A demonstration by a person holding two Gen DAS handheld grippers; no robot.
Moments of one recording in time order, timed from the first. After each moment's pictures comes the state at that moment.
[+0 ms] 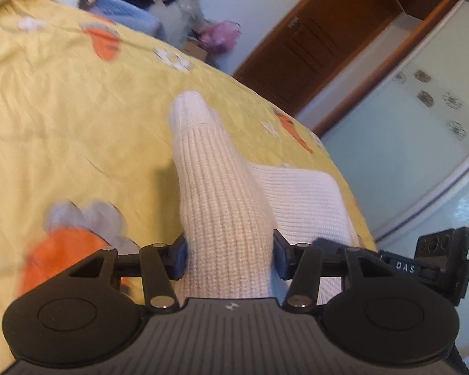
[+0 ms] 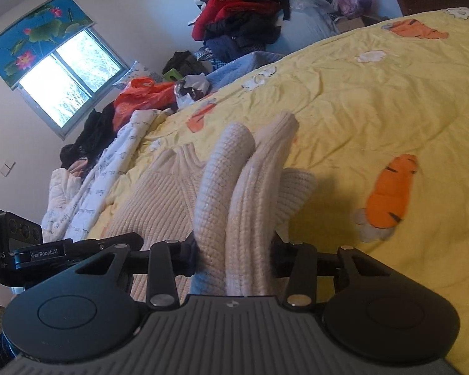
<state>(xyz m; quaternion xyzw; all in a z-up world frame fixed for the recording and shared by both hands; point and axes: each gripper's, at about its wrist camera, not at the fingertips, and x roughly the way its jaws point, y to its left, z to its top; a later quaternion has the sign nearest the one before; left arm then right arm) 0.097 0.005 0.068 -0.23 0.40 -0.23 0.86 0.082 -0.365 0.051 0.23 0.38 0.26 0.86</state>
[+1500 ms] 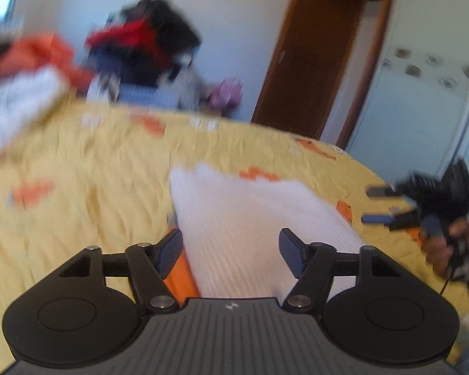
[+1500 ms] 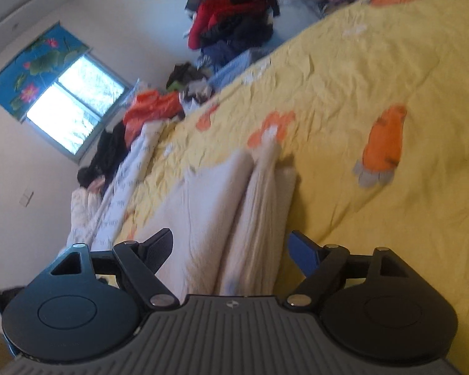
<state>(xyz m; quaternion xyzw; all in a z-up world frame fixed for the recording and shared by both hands) -0.055 0.053 0.099 -0.05 0.26 -0.20 0.94 0.038 -0.391 0.046 0.32 0.35 0.25 0.84</state>
